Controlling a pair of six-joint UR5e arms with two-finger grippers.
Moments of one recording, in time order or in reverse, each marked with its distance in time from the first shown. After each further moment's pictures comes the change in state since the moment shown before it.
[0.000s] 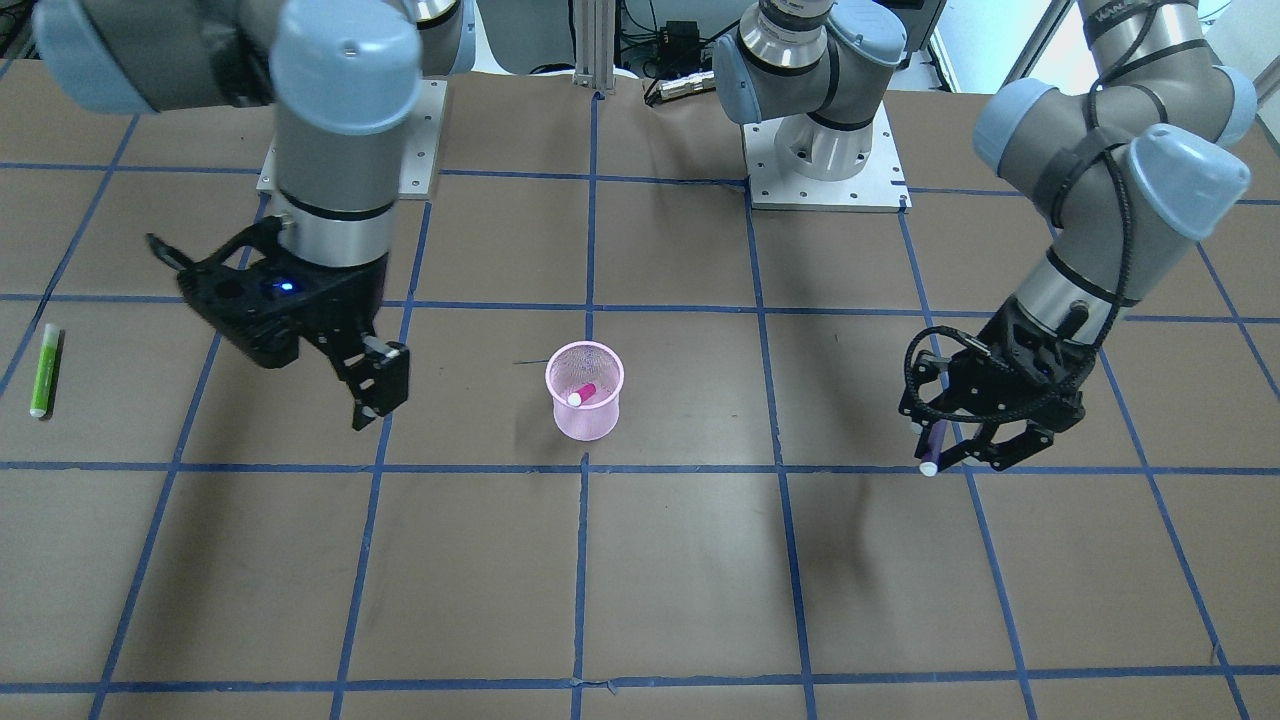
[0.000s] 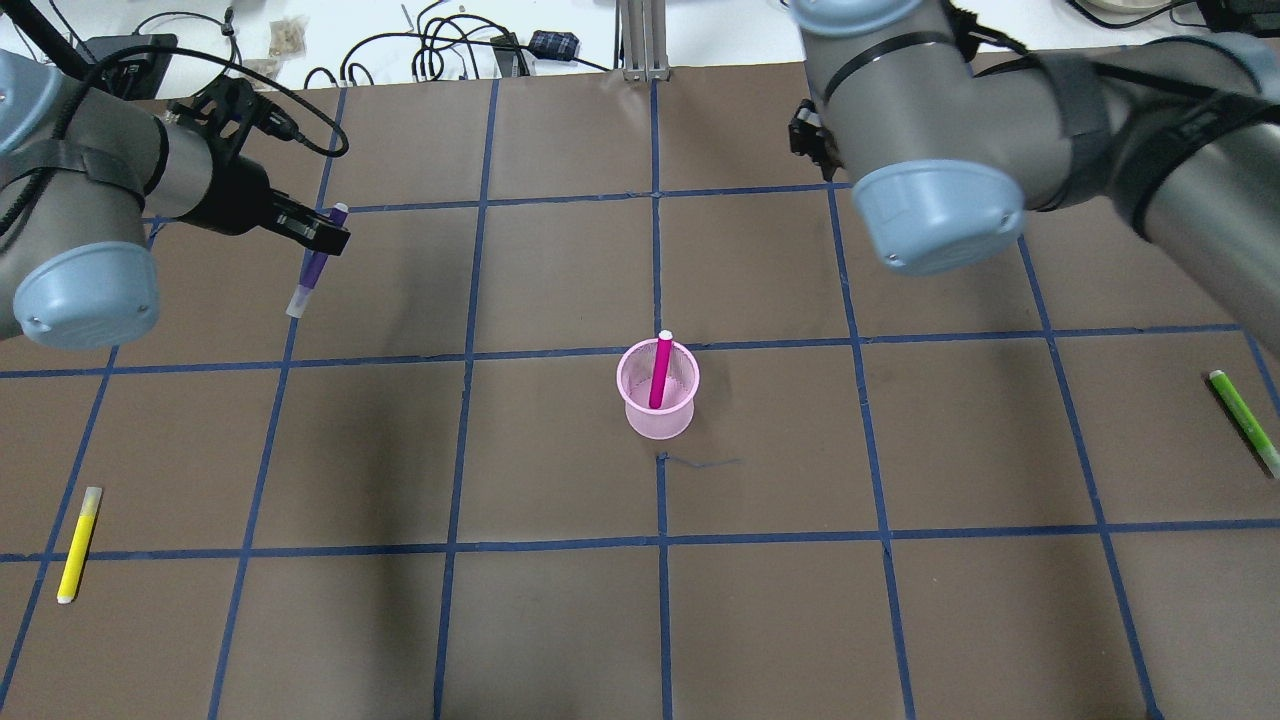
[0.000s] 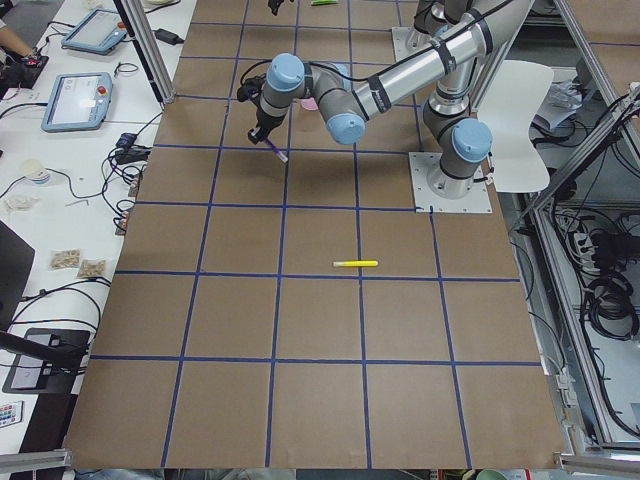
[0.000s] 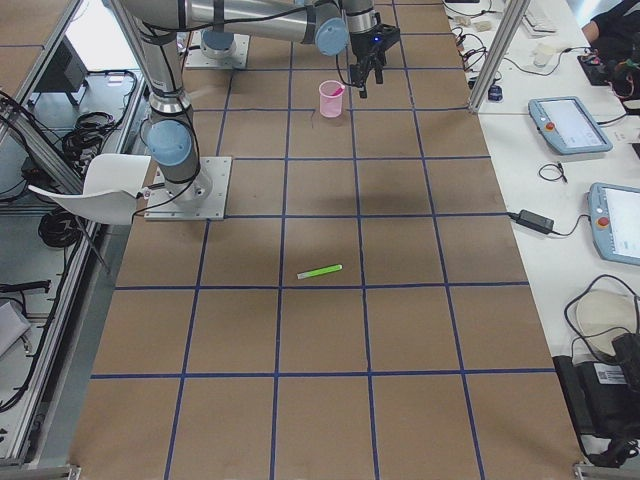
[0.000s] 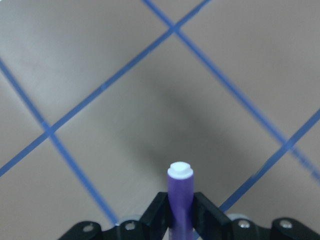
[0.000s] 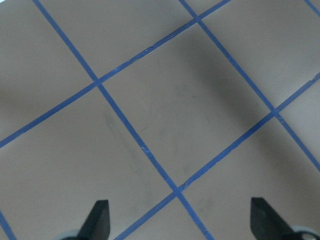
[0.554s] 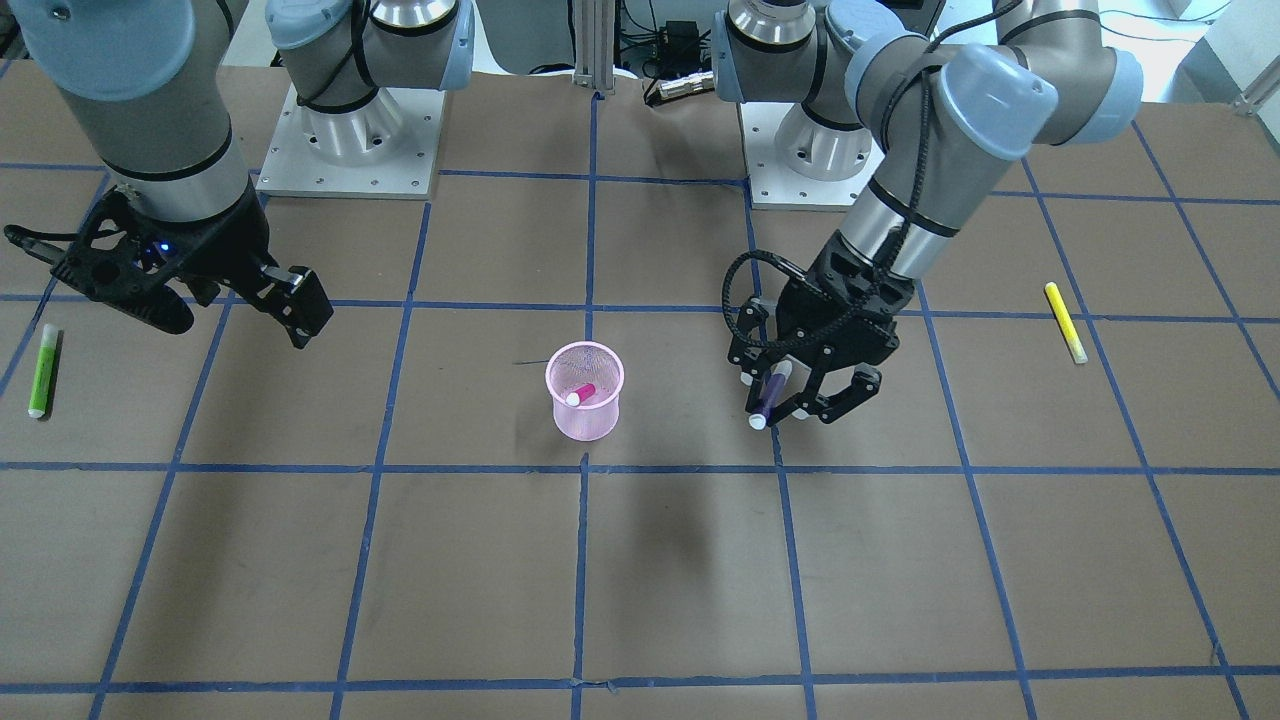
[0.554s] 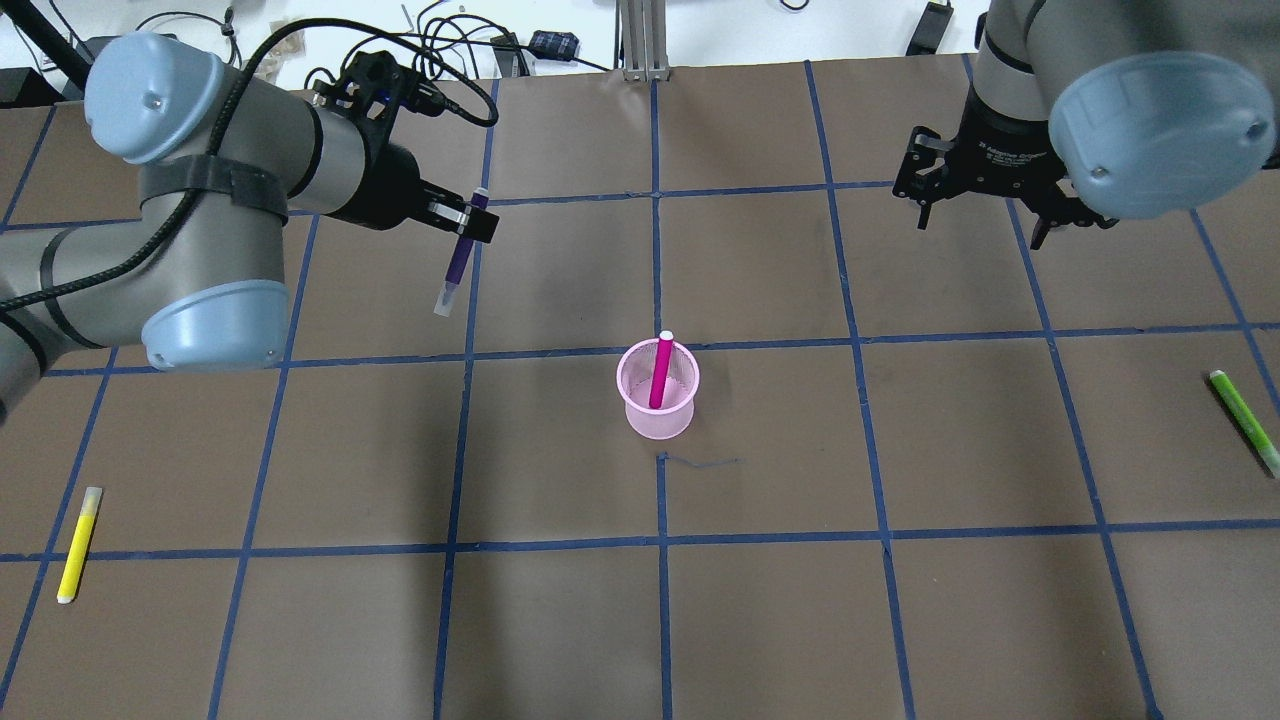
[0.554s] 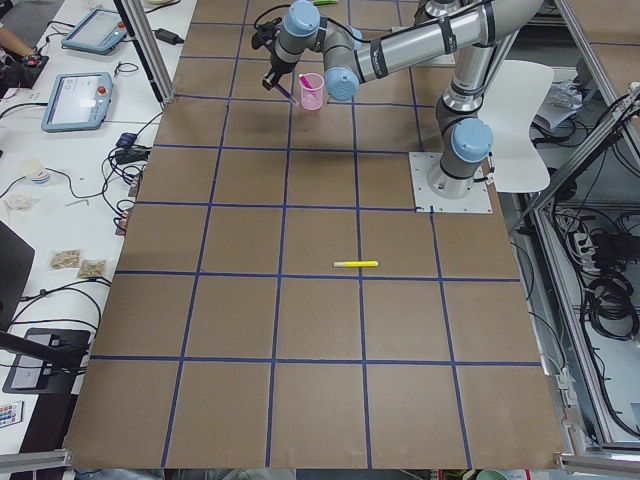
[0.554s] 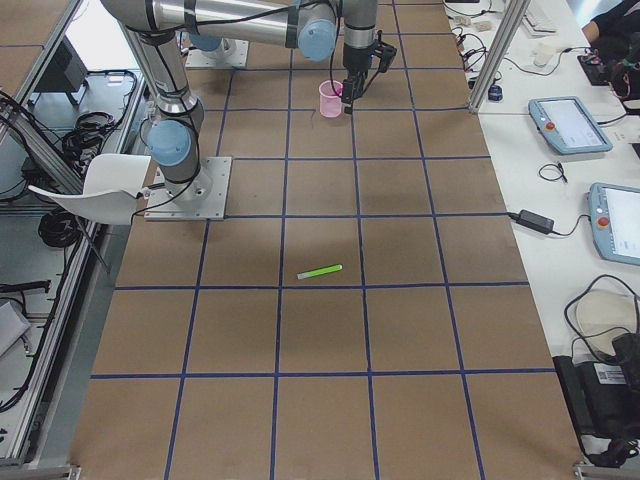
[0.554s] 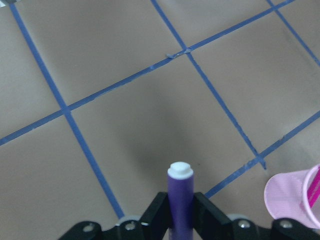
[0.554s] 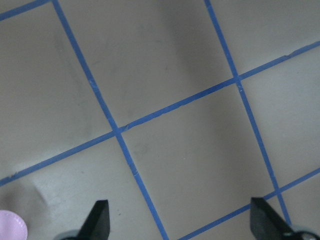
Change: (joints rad) left arm -0.231 0.065 -0.062 0.163 -0.039 -0.259; right arm -0.138 -0.087 -0.017 0.310 0.198 -0.317
